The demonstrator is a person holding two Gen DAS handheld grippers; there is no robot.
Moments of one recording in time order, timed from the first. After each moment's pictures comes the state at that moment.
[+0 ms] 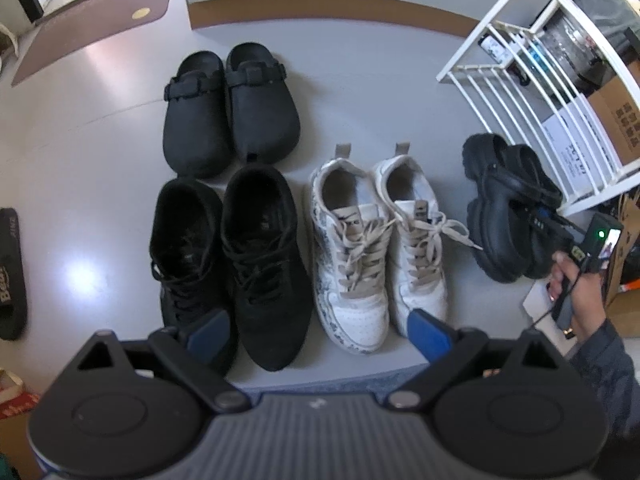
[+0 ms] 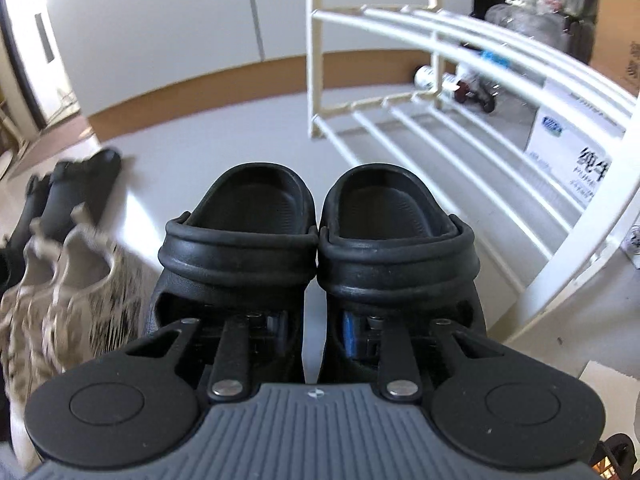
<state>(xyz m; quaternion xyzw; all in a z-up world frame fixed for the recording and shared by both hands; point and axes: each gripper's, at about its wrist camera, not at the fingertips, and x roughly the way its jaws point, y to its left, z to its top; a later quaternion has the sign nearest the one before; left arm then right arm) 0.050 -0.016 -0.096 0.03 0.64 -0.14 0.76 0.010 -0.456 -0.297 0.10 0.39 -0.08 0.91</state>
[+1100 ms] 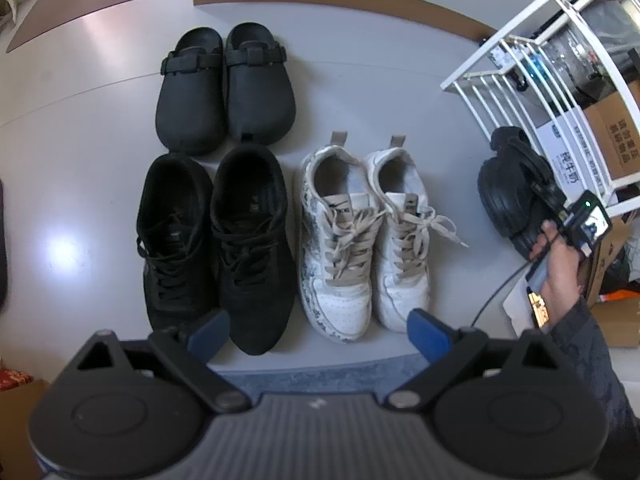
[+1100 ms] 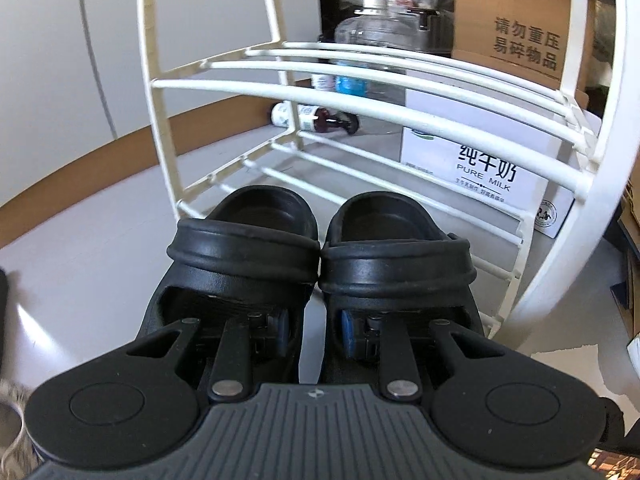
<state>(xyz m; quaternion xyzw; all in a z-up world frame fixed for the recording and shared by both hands) 0.052 -0.003 -0.099 0.00 0.65 -0.15 0.74 0.042 -0.496 -0.302 0.16 0.34 -0.29 0.88</state>
